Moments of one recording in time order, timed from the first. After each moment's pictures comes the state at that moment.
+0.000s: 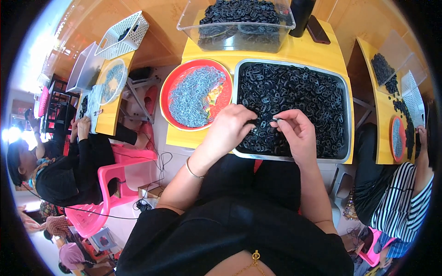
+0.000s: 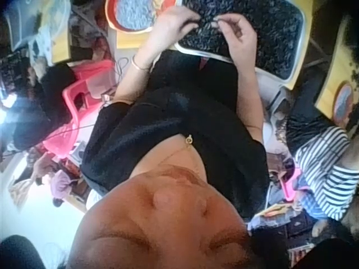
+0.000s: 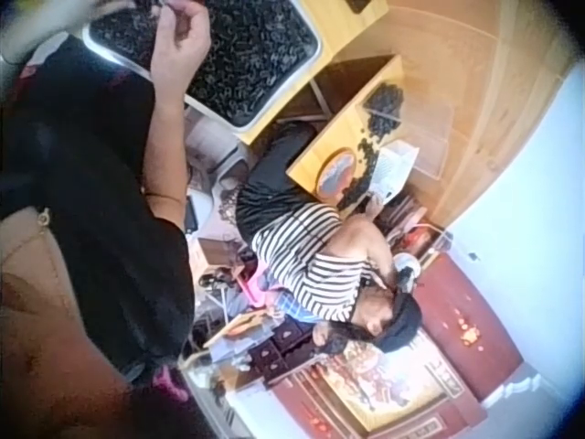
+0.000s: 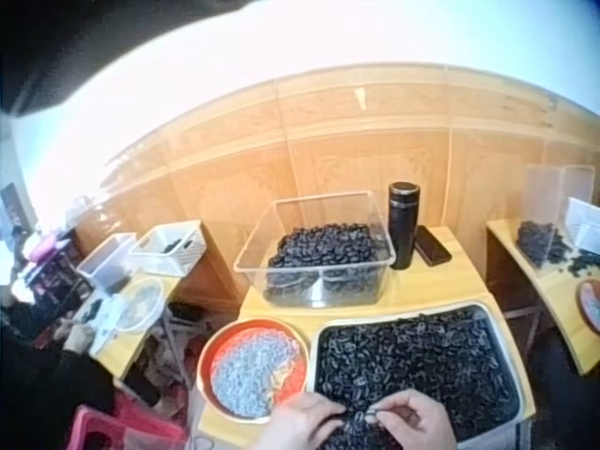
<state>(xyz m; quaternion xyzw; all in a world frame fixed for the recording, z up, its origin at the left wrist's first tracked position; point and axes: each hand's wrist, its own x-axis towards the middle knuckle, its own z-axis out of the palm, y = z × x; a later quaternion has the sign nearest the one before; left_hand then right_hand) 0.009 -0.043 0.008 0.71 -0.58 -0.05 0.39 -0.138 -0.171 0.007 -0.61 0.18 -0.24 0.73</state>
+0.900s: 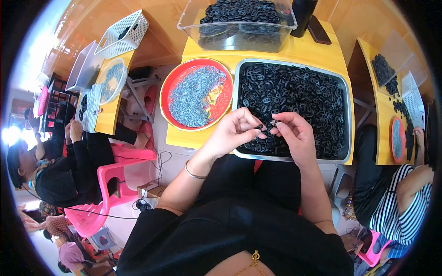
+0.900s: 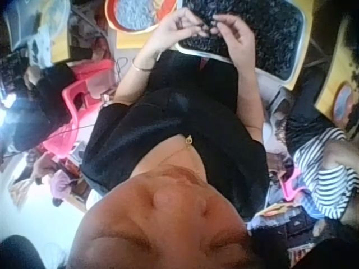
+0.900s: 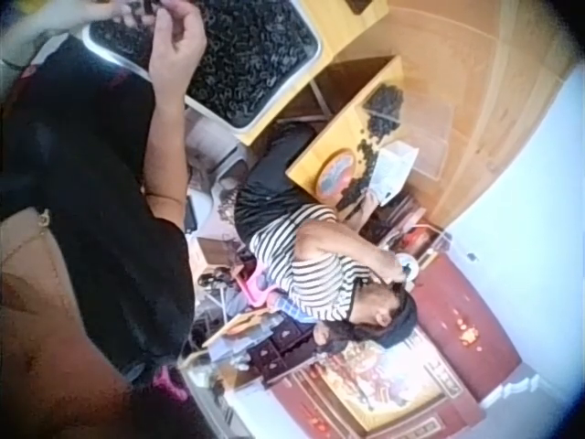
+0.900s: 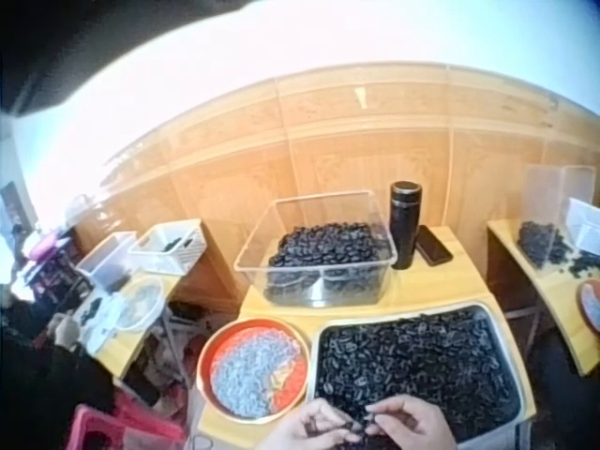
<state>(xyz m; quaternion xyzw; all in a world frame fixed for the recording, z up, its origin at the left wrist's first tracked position) -0.003 -0.035 0.004 0.46 -0.29 -0.50 0.68 -0.139 -0.171 0.009 -0.63 0.16 -0.20 0.74</state>
